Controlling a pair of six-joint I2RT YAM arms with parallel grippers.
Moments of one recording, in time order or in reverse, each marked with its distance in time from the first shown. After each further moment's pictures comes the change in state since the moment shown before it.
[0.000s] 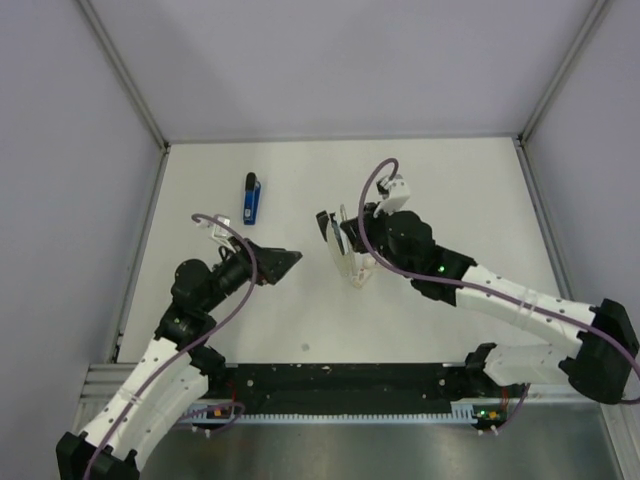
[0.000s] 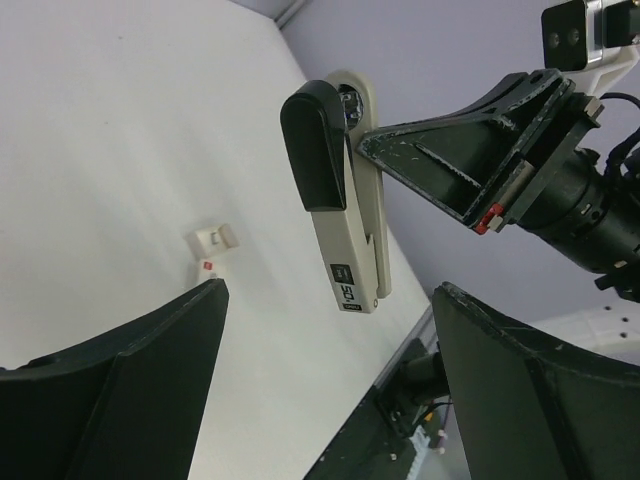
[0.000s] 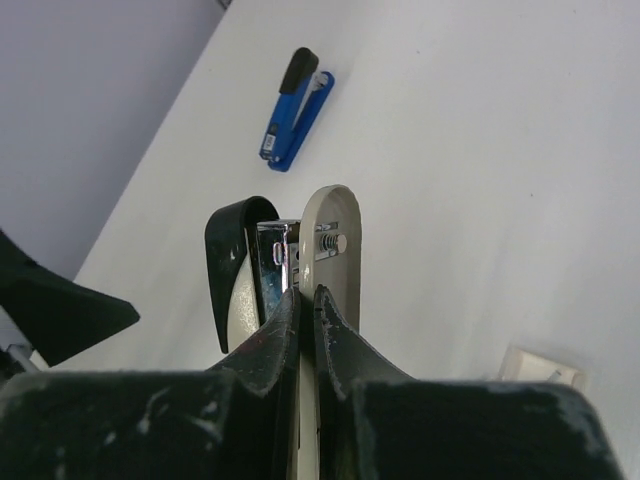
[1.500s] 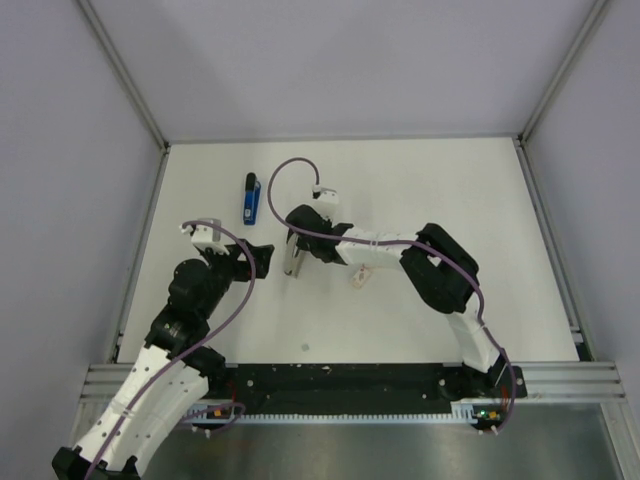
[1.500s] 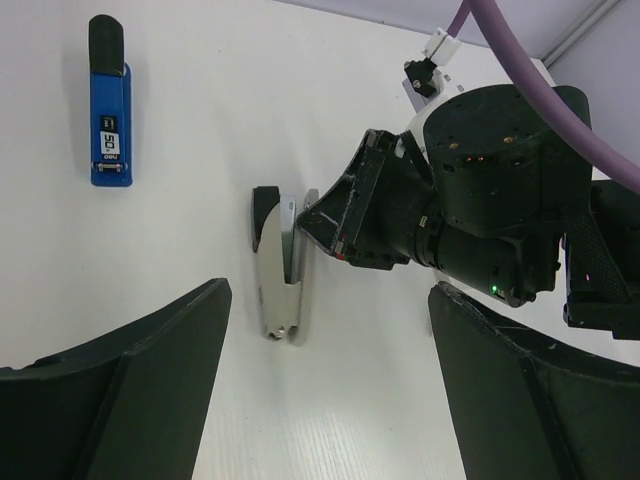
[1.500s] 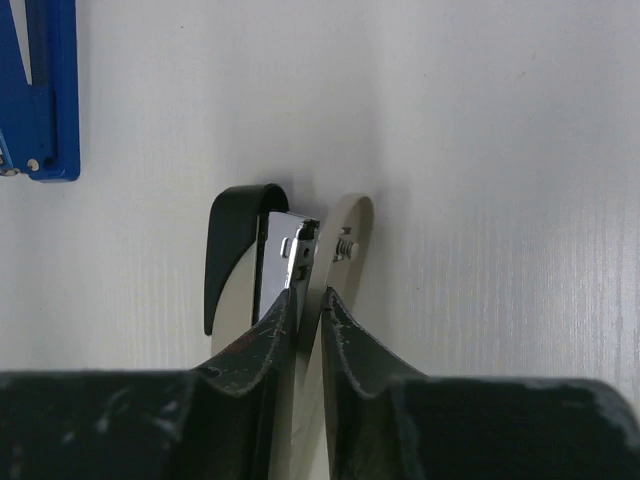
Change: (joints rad) left arm 0.000 -0.061 0.059 -0.277 -0.425 0.378; right arm 0.013 0.917 0.597 -0.204 0.159 0.367
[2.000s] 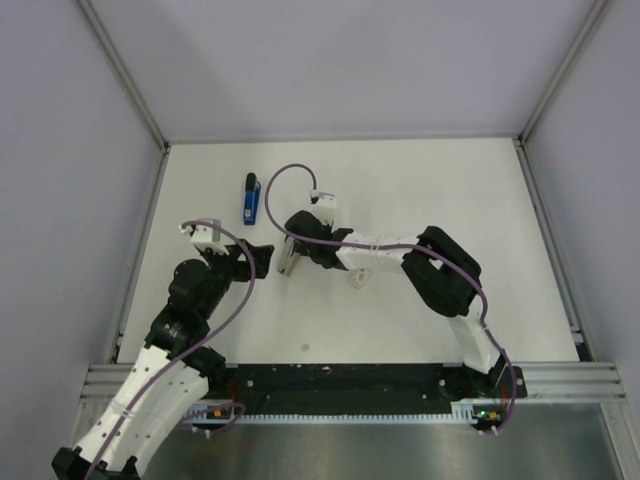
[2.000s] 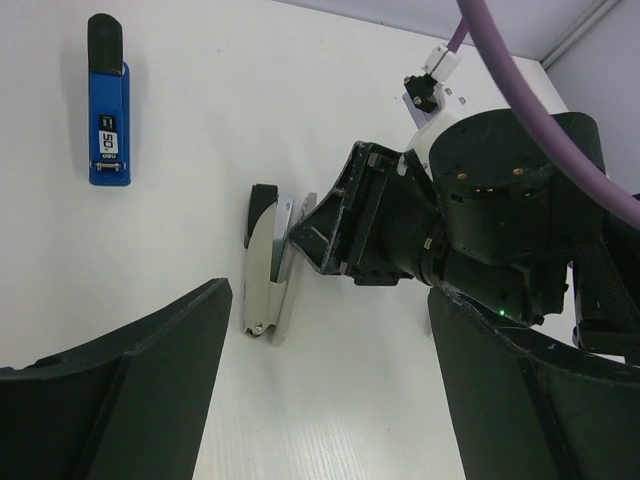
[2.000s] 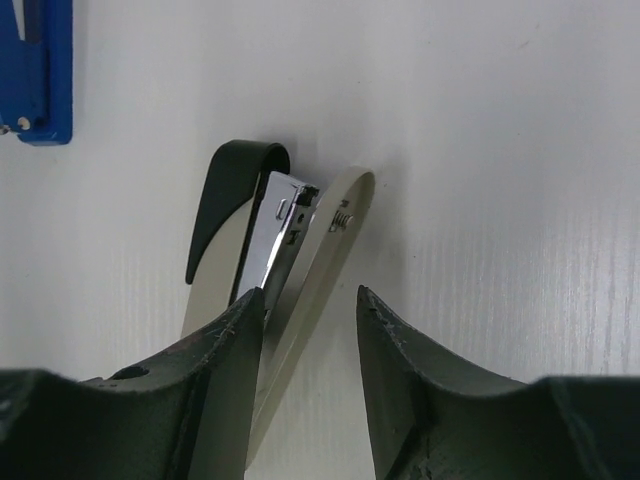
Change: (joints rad) left arm 0.000 0.000 0.001 0.001 0.000 -0.006; right arm 0.029 -0.034 -0.041 0.010 0.009 -0.027
